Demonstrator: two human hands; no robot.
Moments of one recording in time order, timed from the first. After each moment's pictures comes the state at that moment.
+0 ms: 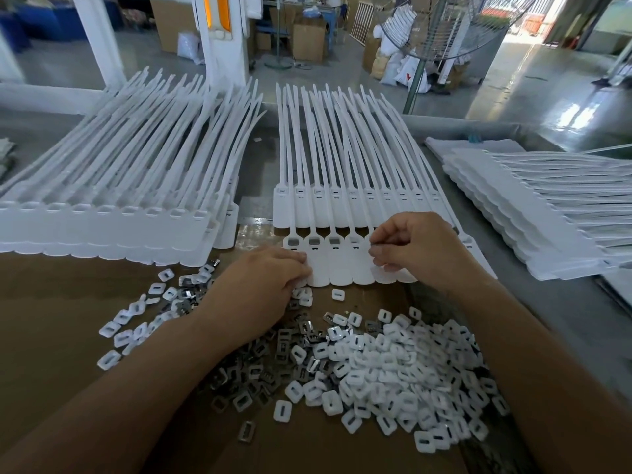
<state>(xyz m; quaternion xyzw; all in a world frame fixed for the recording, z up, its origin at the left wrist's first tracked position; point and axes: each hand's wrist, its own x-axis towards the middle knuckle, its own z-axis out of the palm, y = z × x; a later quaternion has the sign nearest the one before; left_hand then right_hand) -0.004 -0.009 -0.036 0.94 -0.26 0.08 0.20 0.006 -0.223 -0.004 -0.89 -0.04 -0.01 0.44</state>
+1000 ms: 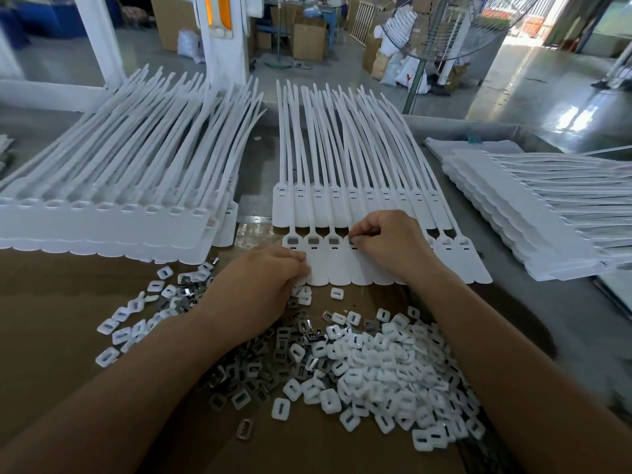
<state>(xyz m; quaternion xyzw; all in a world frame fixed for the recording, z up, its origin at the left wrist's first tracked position) -0.009 -0.003 -0.037 0.94 -0.27 0.08 0.19 0.037 -0.203 -0.023 -0.94 -0.02 -0.05 0.33</state>
